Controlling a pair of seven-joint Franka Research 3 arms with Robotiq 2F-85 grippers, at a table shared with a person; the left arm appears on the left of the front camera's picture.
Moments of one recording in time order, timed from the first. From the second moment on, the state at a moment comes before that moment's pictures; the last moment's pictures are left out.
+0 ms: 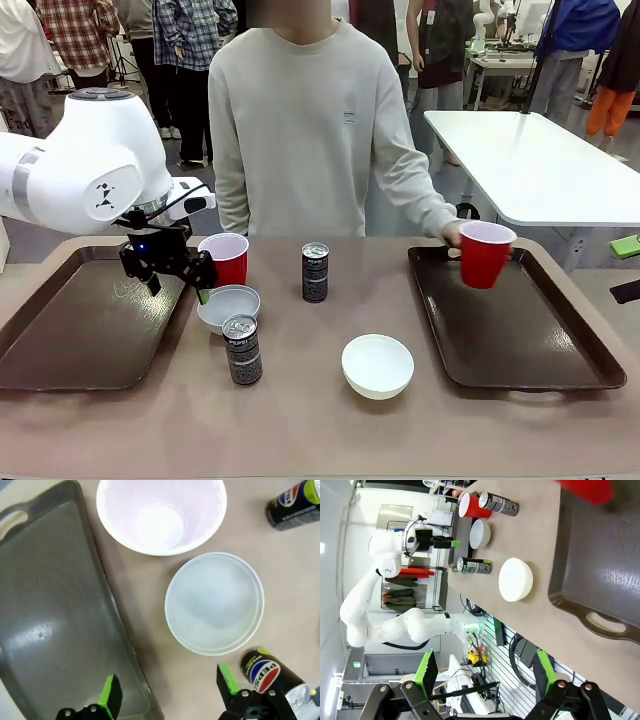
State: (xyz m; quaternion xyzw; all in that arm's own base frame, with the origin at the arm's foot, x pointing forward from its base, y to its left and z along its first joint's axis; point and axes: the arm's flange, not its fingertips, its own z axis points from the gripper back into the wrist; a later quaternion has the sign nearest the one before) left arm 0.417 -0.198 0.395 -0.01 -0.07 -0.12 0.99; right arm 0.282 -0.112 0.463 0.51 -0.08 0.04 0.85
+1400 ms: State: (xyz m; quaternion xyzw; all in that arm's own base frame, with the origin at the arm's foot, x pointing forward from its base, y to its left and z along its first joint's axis) left arm 0.460 -0.205 0.340 -0.02 -0.07 -0.10 0.99; right arm 0.282 -0.112 0.463 0.51 -0.08 0.04 0.85
